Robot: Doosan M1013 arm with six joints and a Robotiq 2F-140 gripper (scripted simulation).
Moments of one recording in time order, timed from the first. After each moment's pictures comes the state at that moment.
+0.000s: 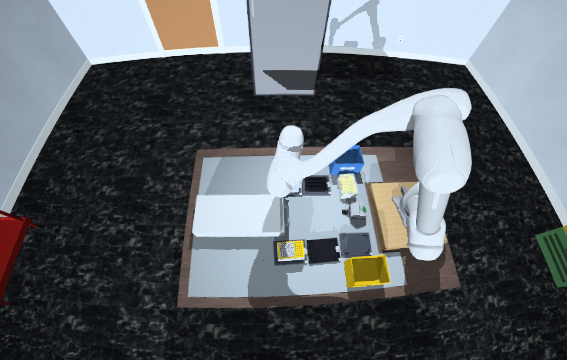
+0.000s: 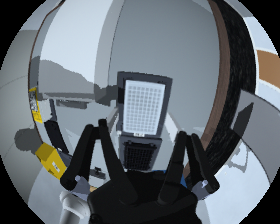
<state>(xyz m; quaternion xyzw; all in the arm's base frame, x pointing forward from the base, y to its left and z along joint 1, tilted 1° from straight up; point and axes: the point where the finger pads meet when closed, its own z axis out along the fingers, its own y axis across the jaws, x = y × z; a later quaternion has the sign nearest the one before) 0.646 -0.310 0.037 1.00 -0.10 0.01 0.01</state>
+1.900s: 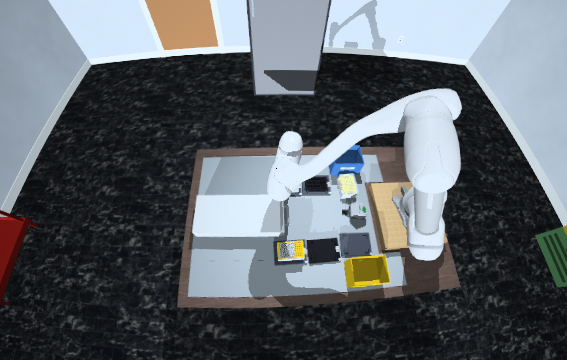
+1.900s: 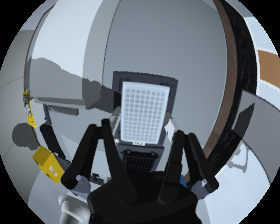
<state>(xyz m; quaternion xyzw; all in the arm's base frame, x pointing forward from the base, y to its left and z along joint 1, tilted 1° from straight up) 0.646 -0.311 0.000 1.00 -0.10 0.01 0.01</state>
